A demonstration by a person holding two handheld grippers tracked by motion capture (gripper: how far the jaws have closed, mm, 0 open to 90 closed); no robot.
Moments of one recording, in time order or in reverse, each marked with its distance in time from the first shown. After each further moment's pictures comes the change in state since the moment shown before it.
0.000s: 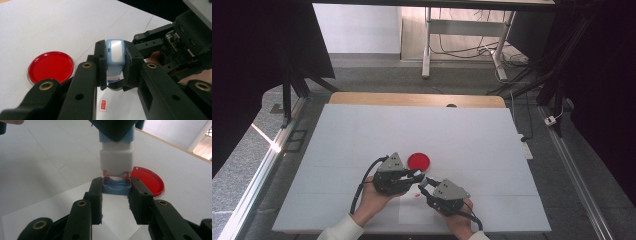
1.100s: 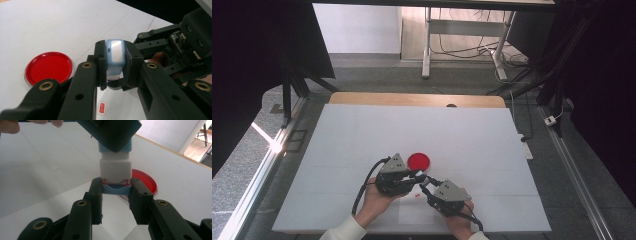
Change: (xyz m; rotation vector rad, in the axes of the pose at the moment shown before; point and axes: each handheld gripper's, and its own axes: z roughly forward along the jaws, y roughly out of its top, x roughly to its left) left arm -0.003 -0.001 0.006 -0.011 0.012 -0.018; right arm 0.001 -0.001 -0.002 -0.022 -0.044 0.000
